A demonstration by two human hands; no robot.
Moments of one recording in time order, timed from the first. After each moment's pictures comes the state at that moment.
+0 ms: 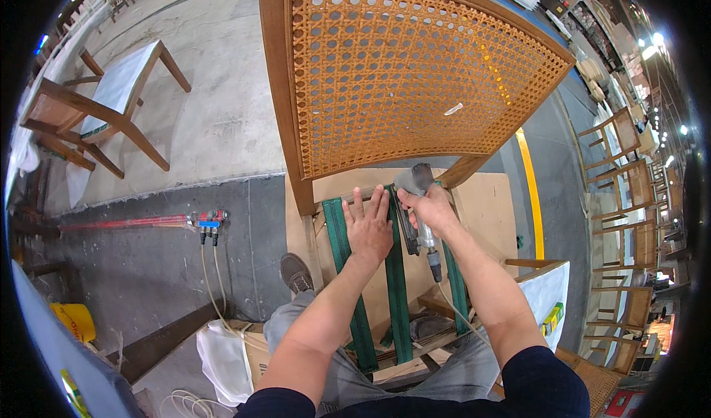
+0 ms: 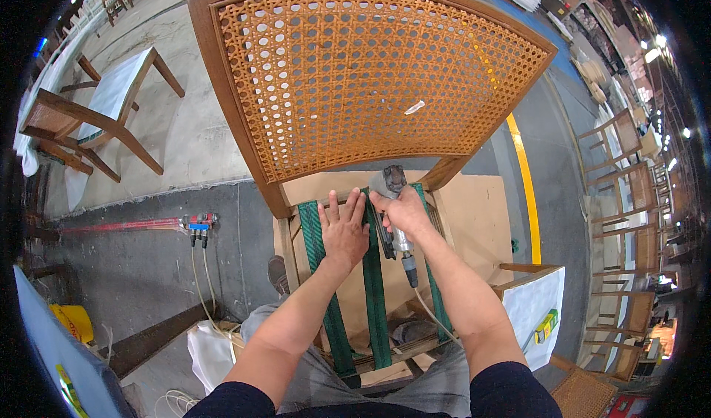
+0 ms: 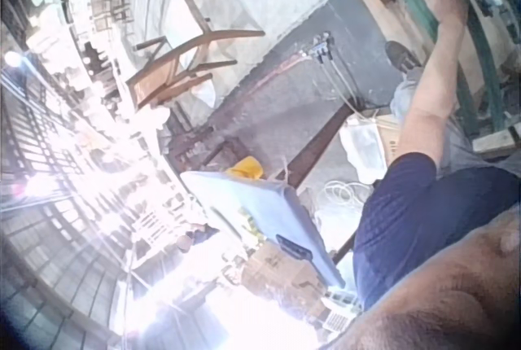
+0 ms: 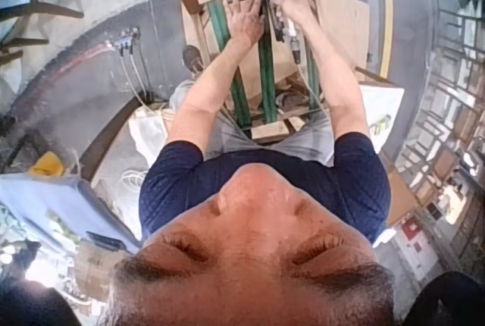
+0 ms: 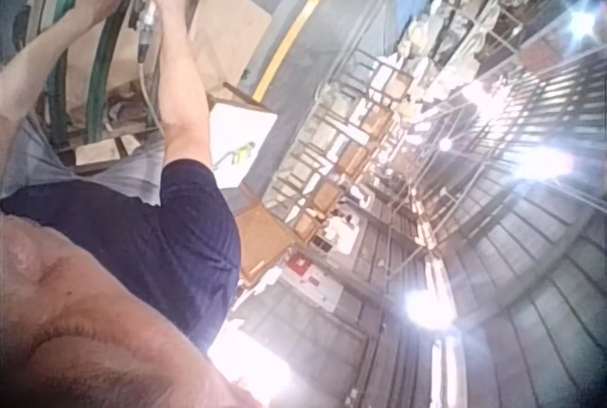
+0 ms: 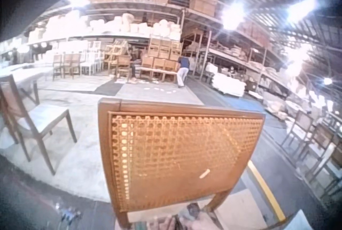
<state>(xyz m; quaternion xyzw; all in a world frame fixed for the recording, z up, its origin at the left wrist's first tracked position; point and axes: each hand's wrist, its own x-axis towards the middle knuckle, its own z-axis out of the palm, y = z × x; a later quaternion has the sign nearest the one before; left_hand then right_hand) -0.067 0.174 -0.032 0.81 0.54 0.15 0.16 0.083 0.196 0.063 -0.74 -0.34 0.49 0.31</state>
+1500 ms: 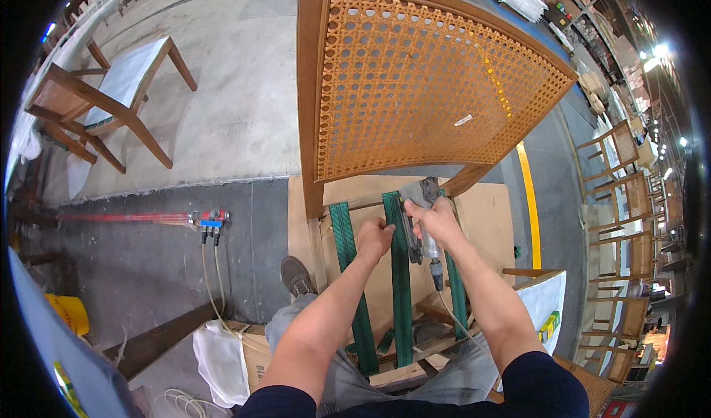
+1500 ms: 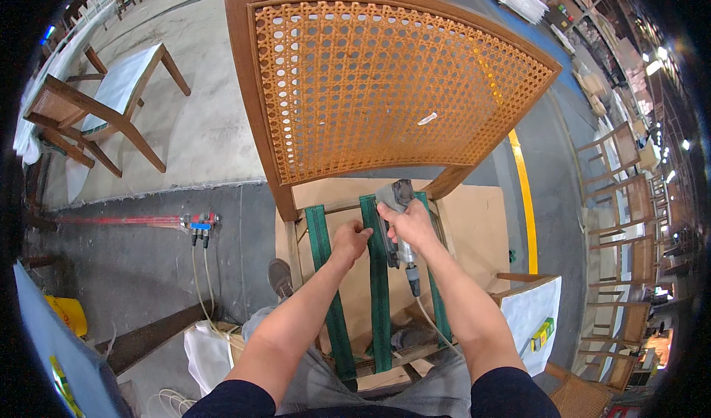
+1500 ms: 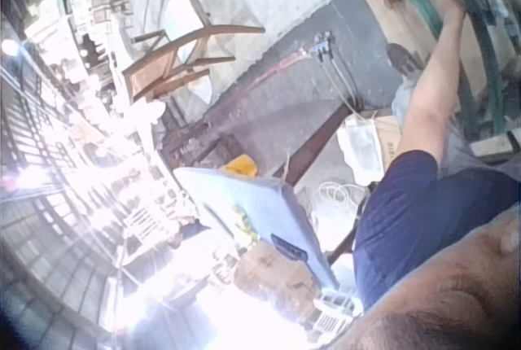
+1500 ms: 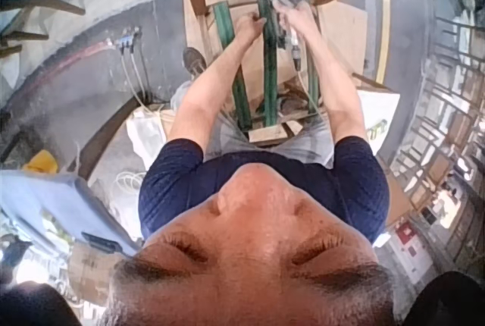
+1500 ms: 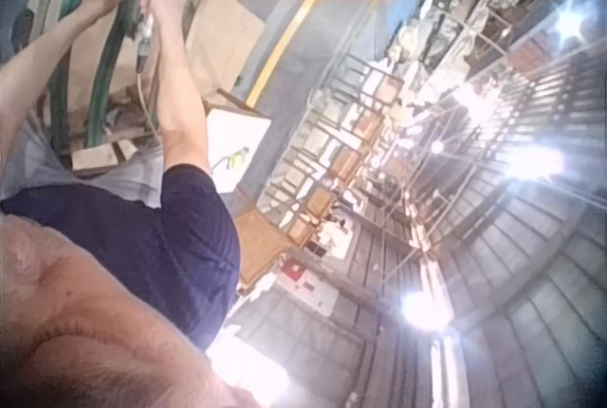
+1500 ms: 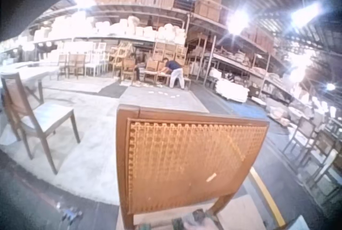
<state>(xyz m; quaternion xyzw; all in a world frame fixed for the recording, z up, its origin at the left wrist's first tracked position) -0.065 0.185 -0.062 0.54 0.61 0.19 0.55 0.079 0.183 0.061 -0.73 -0.36 0.49 0.32</state>
